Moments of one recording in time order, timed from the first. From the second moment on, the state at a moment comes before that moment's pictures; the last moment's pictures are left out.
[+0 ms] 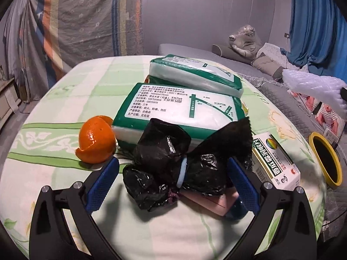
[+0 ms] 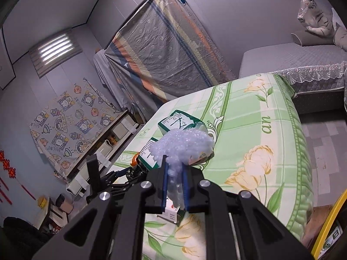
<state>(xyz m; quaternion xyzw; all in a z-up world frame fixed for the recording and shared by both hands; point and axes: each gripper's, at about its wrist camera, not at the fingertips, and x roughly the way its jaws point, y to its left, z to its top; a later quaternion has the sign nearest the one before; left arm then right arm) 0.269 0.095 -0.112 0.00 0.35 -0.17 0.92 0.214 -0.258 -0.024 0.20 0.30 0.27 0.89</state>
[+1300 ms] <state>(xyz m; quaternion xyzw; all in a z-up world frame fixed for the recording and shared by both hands) 0.142 0.075 -0.004 -0.02 0.21 -0.17 0.96 0.150 -0.256 -0.013 0.19 0.27 0.26 0.91</state>
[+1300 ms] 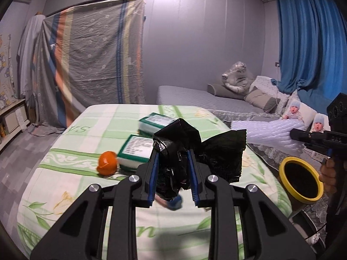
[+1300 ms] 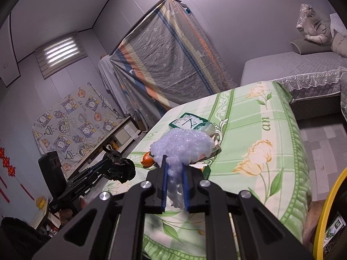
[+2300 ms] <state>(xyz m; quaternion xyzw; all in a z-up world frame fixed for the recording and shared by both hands) 0.169 -0.155 0.012 0.05 0.20 -0.39 0.90 0.066 -0.423 -0.028 0.22 0.20 -0.03 0.95</state>
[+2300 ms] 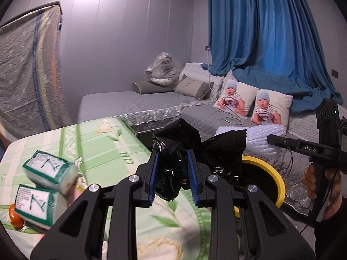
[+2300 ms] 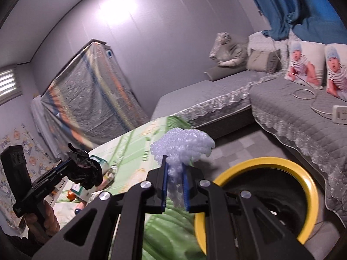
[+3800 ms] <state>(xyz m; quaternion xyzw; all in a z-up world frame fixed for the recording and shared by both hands) 0.194 -0.336 -0.073 0.05 0.31 -0.47 0.83 0.009 -0.543 -0.107 0.34 0.25 -0.27 0.87</state>
